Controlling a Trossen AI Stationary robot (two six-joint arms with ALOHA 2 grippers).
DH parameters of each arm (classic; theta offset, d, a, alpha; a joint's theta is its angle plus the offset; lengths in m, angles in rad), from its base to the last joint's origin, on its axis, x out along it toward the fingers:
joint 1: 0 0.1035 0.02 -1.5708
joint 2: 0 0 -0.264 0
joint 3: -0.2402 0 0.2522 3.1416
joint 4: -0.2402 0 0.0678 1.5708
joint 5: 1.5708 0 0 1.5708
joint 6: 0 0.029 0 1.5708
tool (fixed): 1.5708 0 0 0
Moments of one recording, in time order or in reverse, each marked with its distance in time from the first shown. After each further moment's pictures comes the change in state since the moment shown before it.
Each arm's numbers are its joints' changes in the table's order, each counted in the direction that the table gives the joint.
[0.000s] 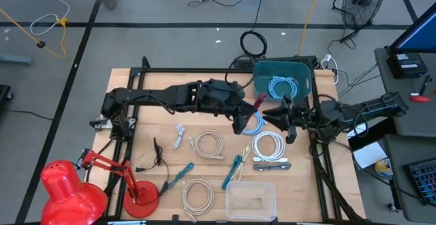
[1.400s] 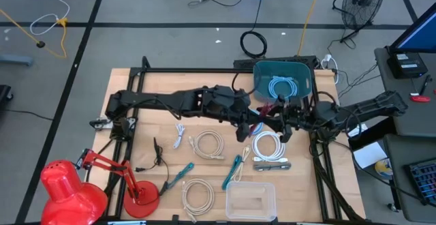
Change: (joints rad) left arm -0.030 0.052 0.001 0.075 0.090 -0.035; right arm -0.002 0.113 0.000 0.215 0.021 0.040
